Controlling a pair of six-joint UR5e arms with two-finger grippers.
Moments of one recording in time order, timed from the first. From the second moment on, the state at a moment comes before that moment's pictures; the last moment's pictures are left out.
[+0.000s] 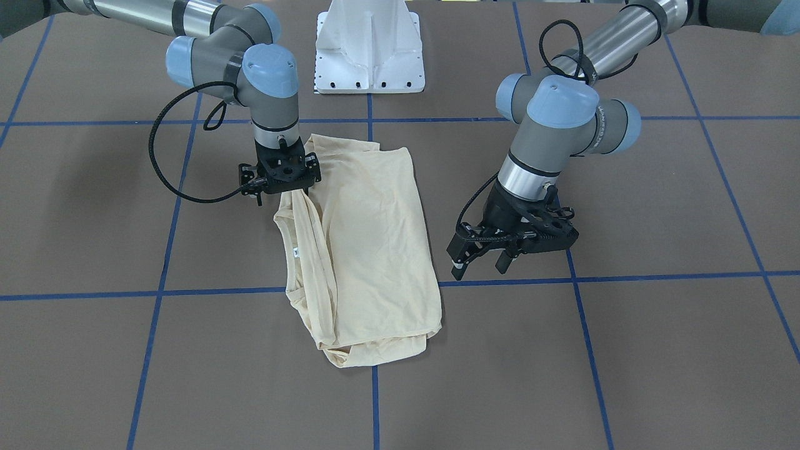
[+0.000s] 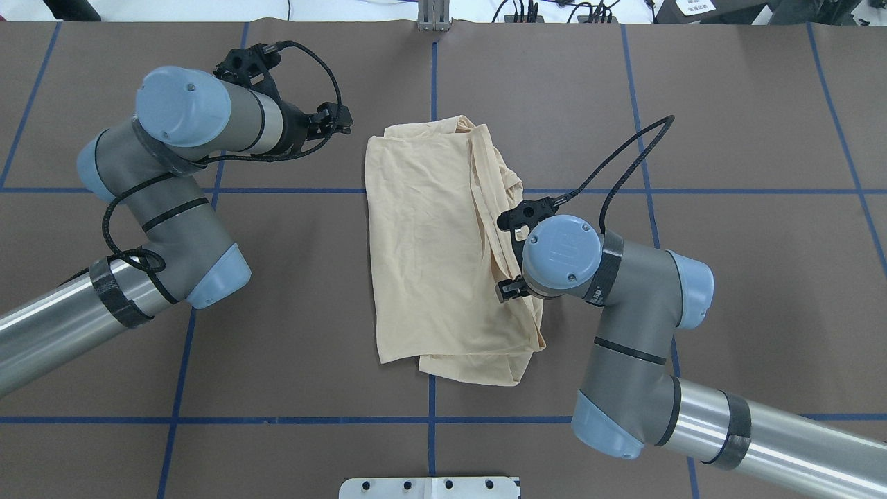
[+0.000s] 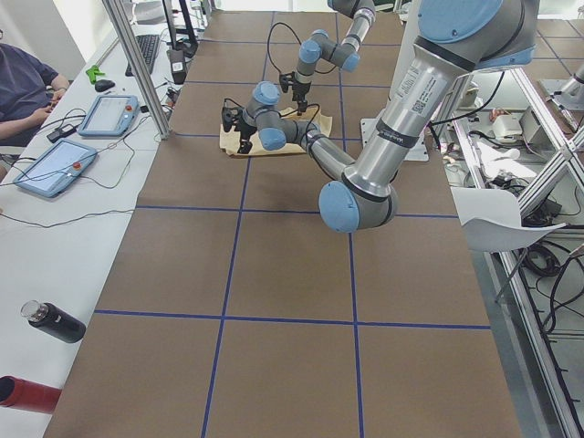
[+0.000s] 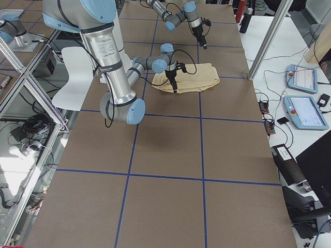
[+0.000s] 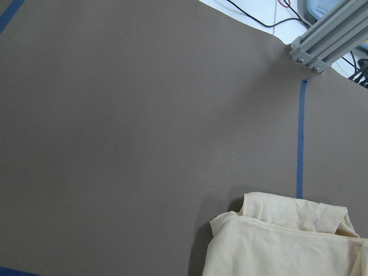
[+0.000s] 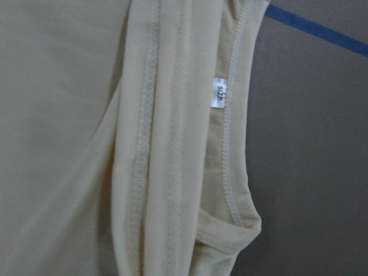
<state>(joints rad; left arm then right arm) -0.74 -2.16 -1.51 -2.17 -1.76 -1.47 0.45 -1.08 1.73 -1.58 1.66 0.92</state>
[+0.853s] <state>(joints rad) -0.74 -2.17 -1.51 -2.17 -1.76 -1.47 0.58 -1.13 1.73 -1.57 1.71 0.80</state>
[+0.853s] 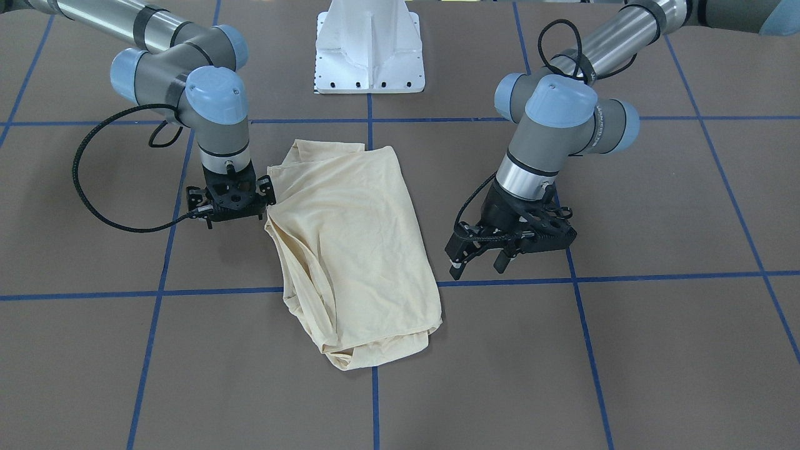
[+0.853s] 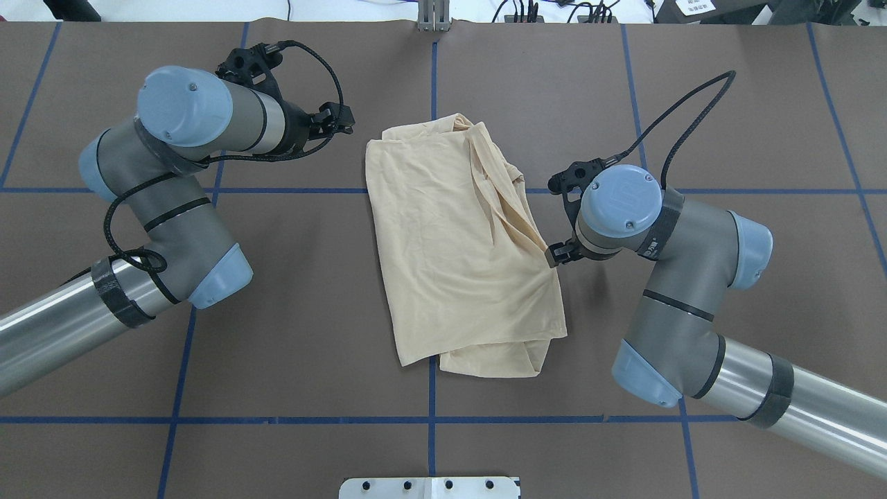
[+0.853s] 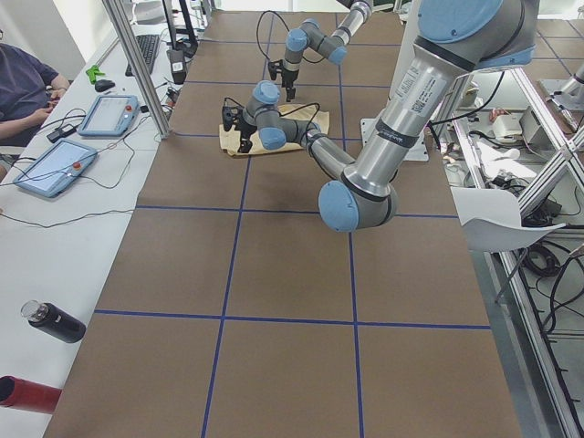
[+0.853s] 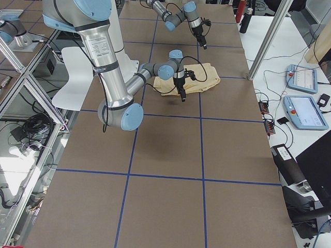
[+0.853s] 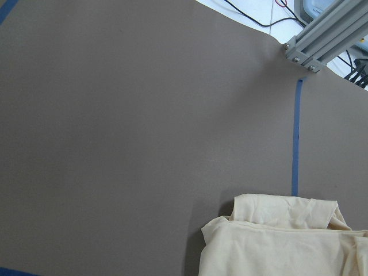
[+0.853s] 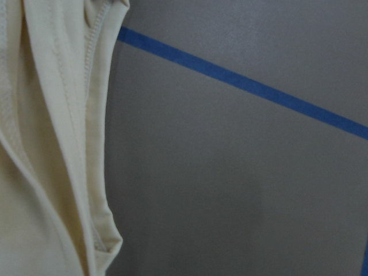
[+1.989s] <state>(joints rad) -0.74 -2.16 -1.48 -2.19 -1.76 -1.47 0.63 -0.77 1.28 -1.29 1.66 0.81</state>
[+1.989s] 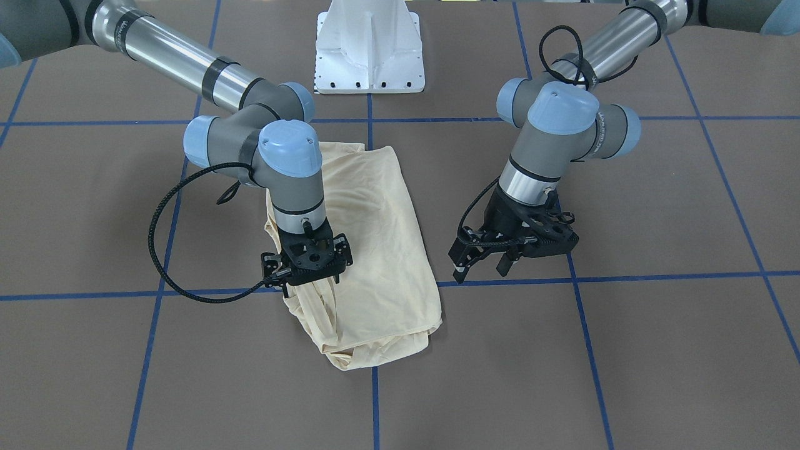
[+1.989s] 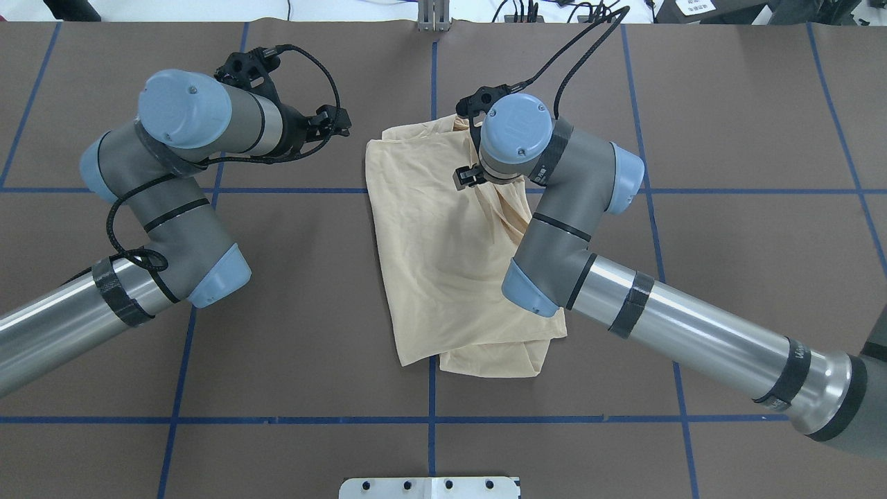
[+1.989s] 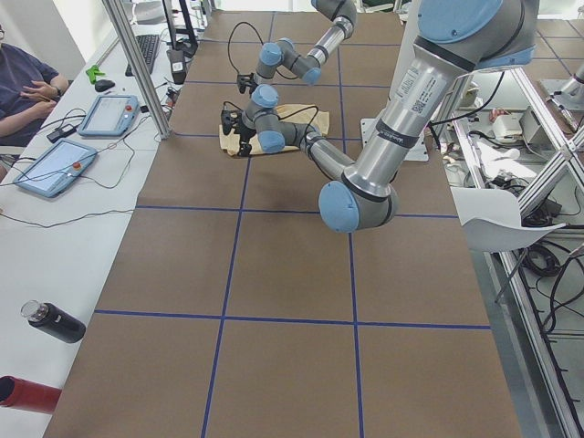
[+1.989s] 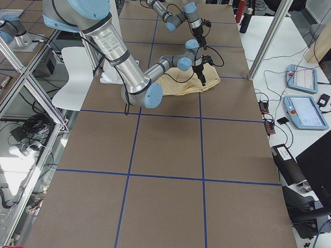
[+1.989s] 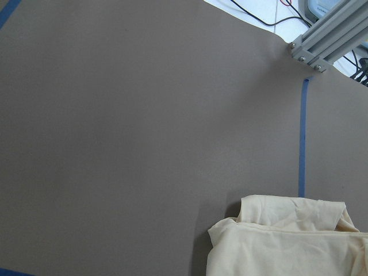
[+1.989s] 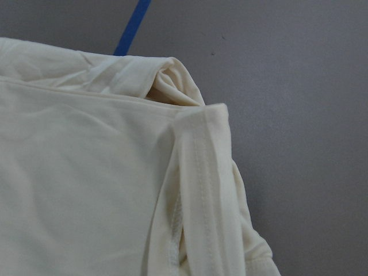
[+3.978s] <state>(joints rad) -0.74 -2.17 -1.47 -2.22 -1.76 -1.48 0.80 -0.86 1.24 -1.28 1.78 0.52</state>
